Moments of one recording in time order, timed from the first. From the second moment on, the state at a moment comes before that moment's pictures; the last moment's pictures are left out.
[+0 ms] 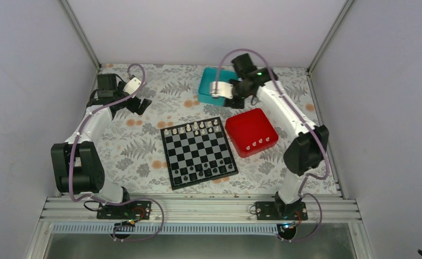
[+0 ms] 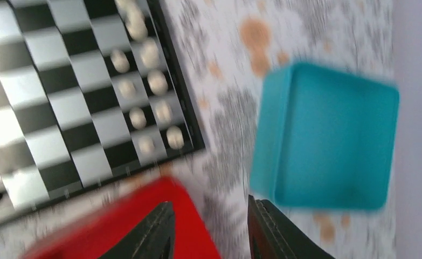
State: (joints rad) left arm 0.08 1.50 1.09 -0.33 0.45 0.59; right arm 0.52 1.85 1.85 -1.09 -0.24 -1.07
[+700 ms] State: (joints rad) left arm -0.05 1.56 1.39 -0.44 0.31 0.64; right arm 0.13 1.78 1.42 -0.89 0.06 -1.06
